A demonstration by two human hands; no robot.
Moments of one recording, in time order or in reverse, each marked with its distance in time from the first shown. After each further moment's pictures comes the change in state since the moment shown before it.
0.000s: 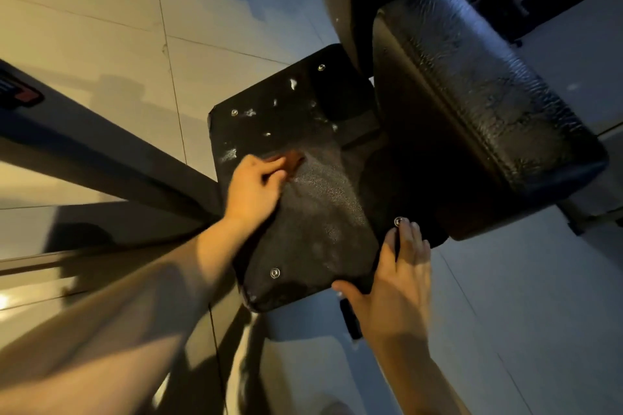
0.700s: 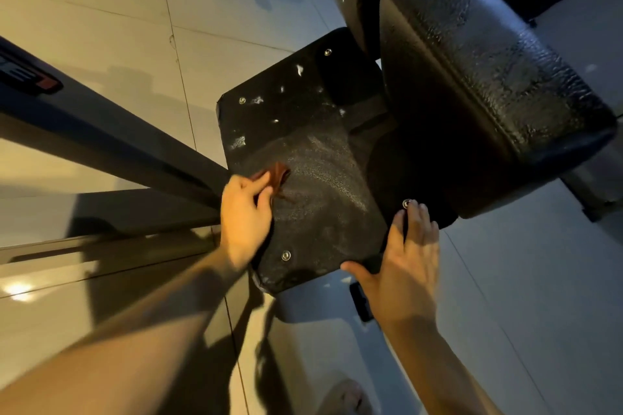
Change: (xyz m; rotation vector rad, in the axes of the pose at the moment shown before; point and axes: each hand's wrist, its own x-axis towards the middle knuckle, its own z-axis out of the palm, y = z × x) left_hand -0.059 -0.032 -0.011 0.073 0.090 -0.085; right_hand -0.001 0.003 0.006 -0.026 0.049 -0.043
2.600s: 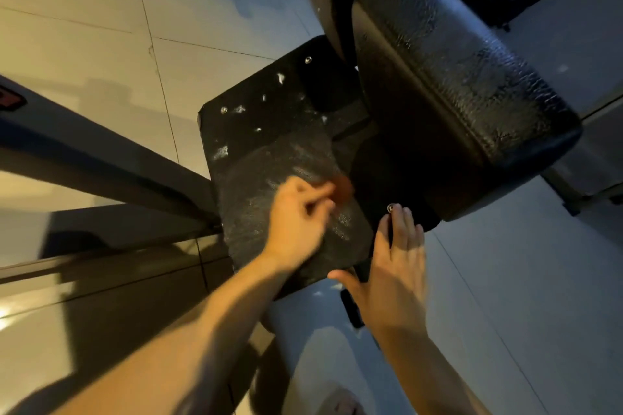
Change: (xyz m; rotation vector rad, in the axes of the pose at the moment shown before) left_hand -0.023 0.089 0.035 -0.229 -0.232 0.189; right_hand 0.002 0.004 0.001 -0.007 0.017 -0.010
